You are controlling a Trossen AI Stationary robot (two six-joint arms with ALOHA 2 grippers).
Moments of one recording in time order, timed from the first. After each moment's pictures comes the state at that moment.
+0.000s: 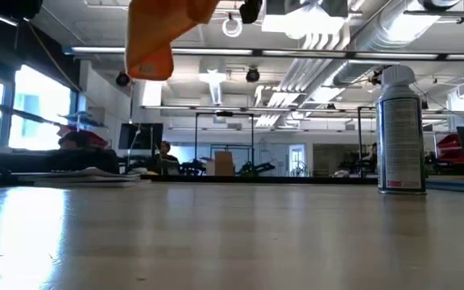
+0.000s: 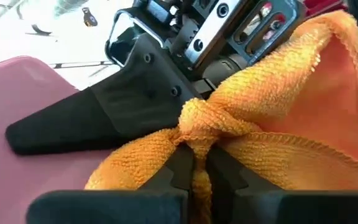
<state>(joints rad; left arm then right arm) -0.46 1.55 0.64 1.24 -0.79 0.64 0.29 1.82 1.21 0.76 0.57 0.34</state>
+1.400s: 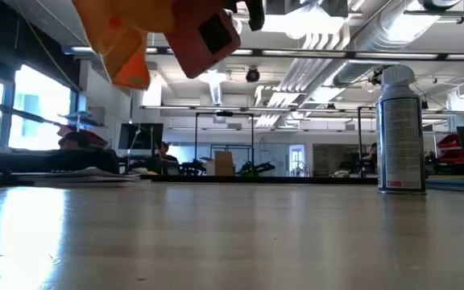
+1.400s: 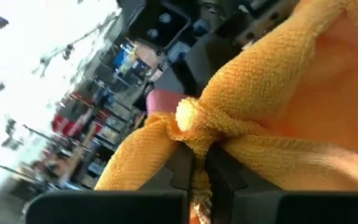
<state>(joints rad) -0.55 1.12 0.65 0.33 -0.78 0.83 0.33 1.83 1.21 0.50 0.53 0.10</state>
